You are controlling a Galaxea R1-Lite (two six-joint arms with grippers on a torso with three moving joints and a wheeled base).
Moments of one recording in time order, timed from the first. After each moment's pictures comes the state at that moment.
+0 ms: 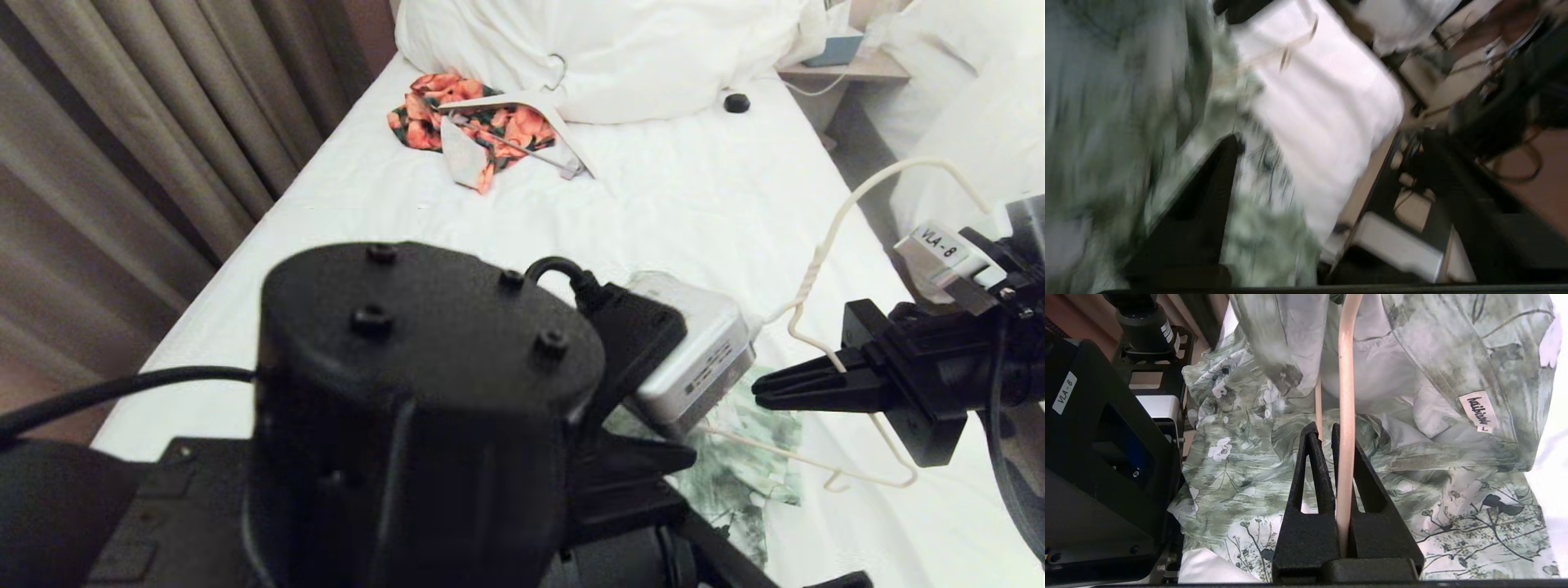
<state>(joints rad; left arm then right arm) -1.28 1.57 -1.04 -0.16 0.12 -0.19 0.19 1.53 -1.06 0.18 1.11 -0.76</state>
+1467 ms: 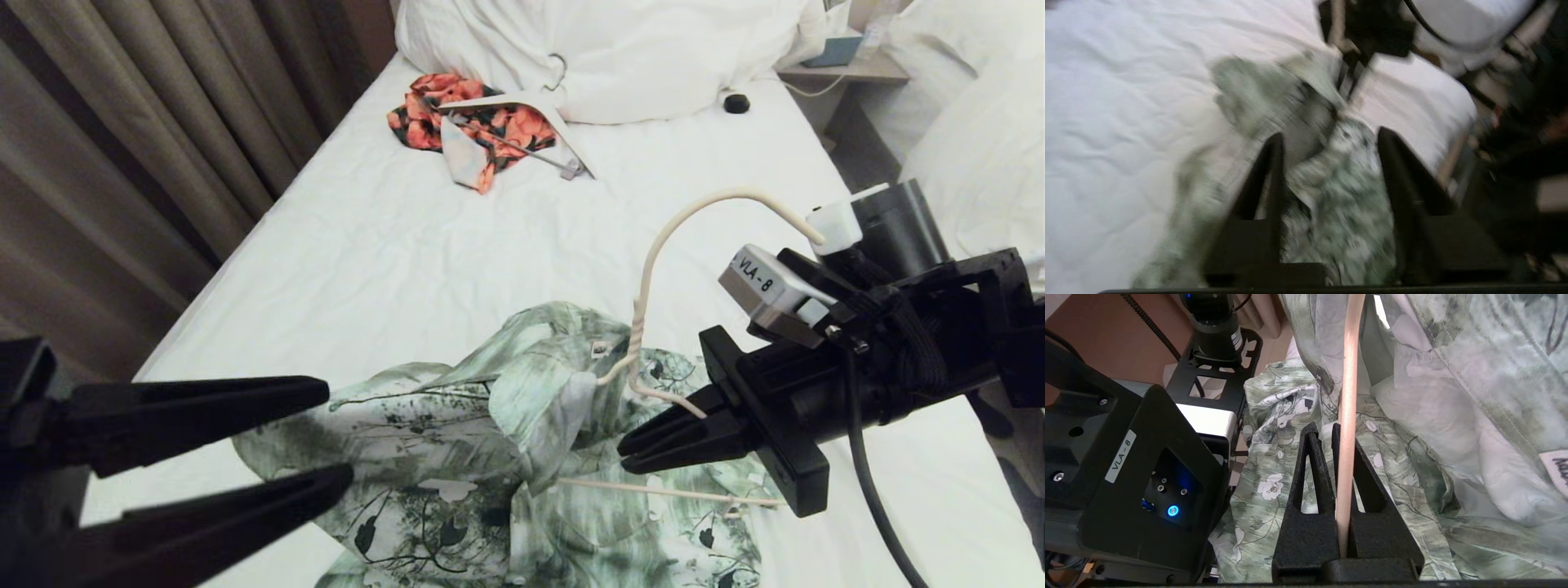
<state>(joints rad) -1.22 0.96 -0.88 0.11 0.25 0.12 0.58 1.64 -1.20 0.18 0.97 -0.65</state>
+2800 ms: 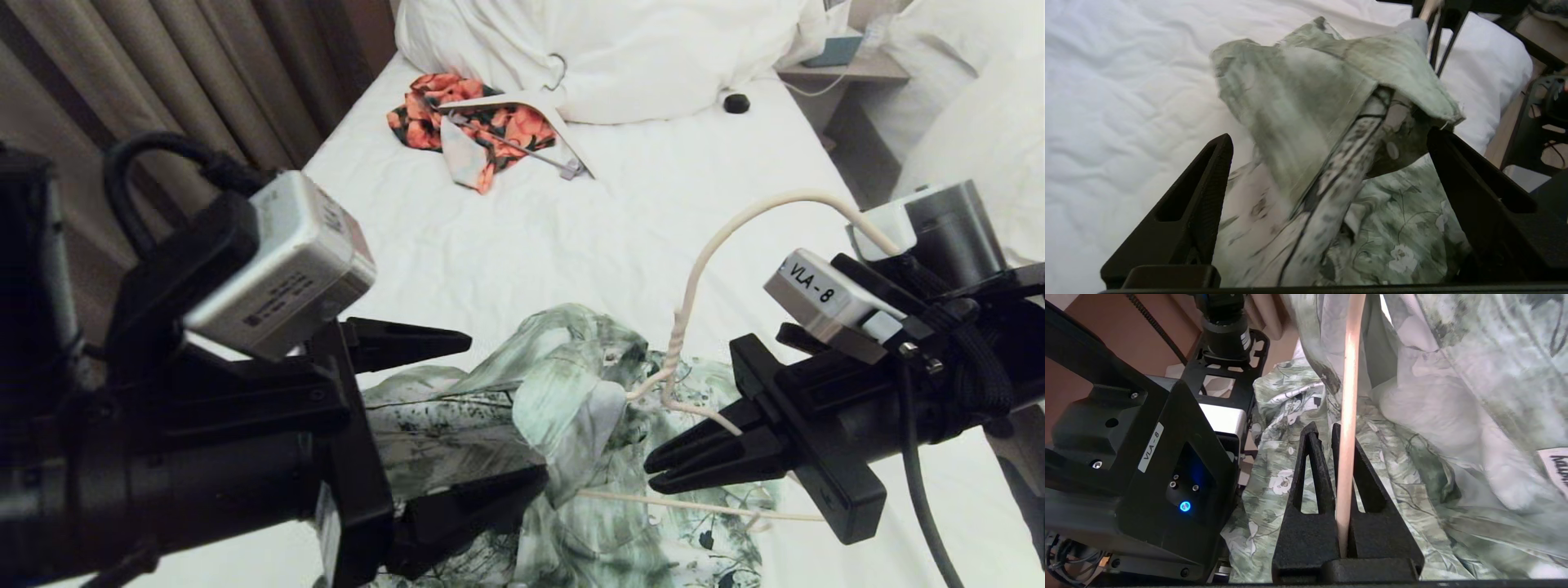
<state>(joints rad) -1.00 1.24 -0.93 0.00 0.05 0.26 0.57 1.56 -1.14 0.18 0.97 -0.65</state>
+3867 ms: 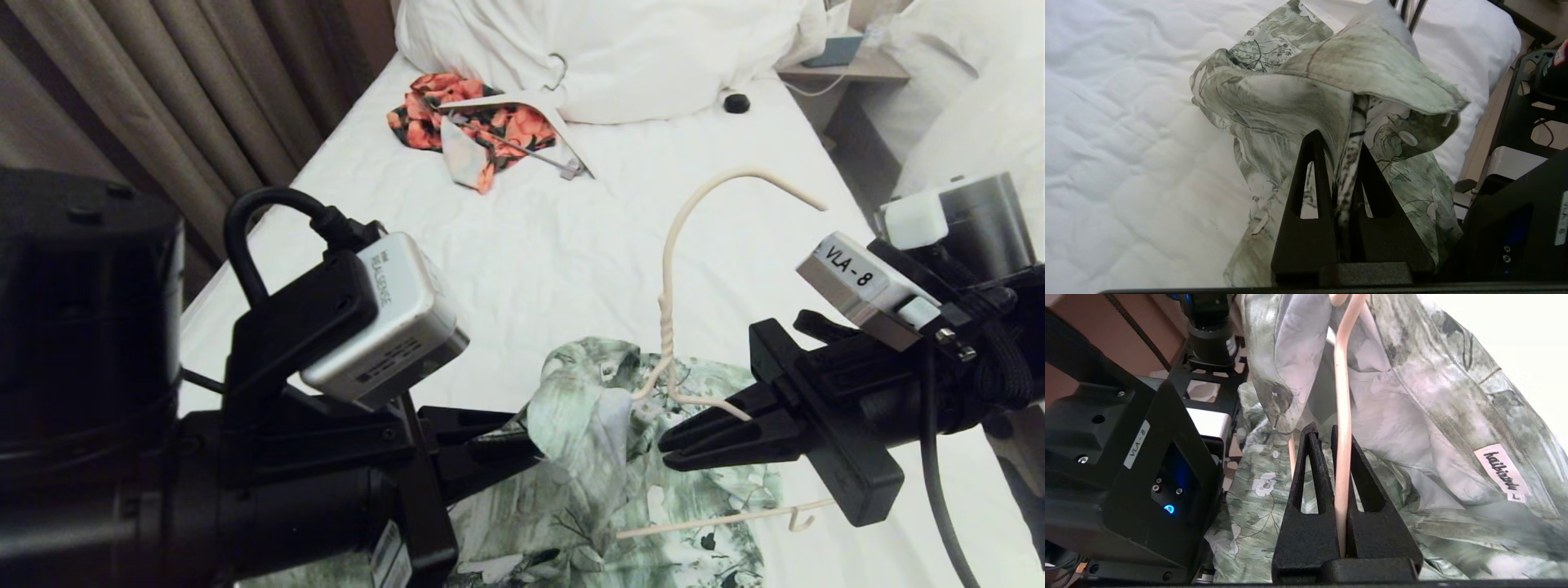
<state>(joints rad) -1.03 1.31 -0.93 0.00 0.05 0.26 0.54 1.54 -1.10 0.12 1.00 -0.65</state>
